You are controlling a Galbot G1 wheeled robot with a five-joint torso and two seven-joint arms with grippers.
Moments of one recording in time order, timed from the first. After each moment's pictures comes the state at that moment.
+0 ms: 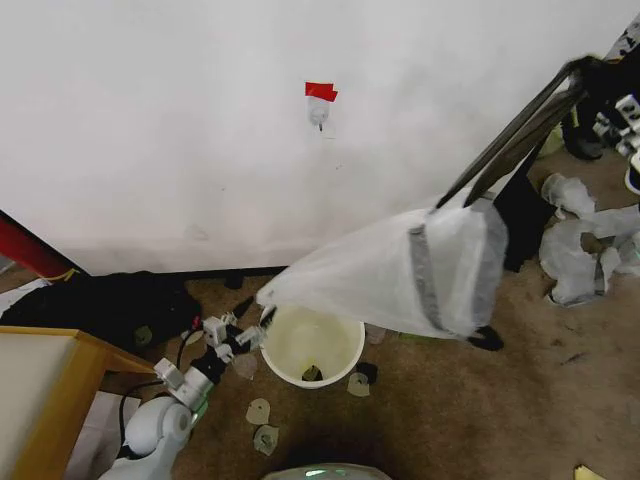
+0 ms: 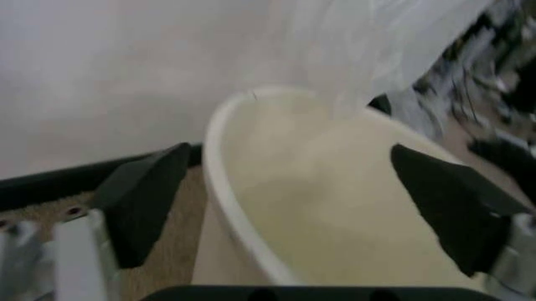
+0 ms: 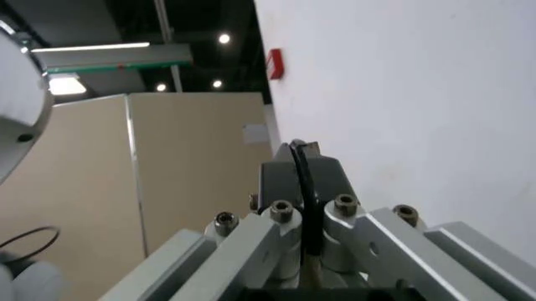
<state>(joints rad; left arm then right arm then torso) 1.32 -1.23 -0.55 -1.66 -0.46 -0.11 0.72 -0.89 0.62 0.79 2.06 1.68 -0.19 -0.89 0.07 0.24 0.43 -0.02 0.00</state>
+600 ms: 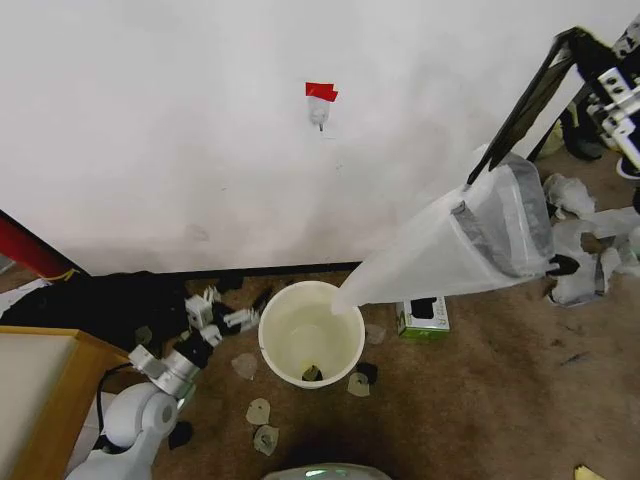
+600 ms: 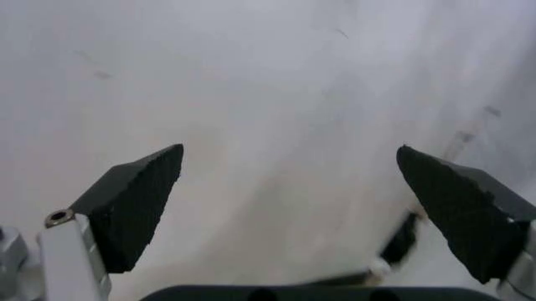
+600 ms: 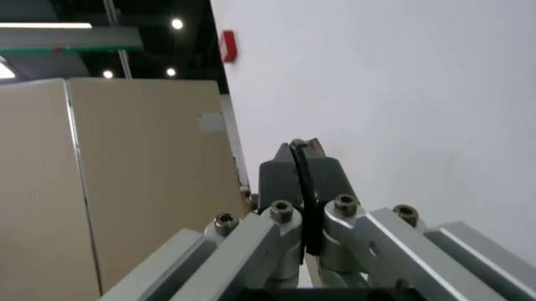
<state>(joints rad) 1.39 -1.17 -0.52 -2.13 -0.71 -0.06 0.19 -0.94 0.64 0.77 2.09 1.57 -0.15 -0.77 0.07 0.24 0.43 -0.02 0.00</state>
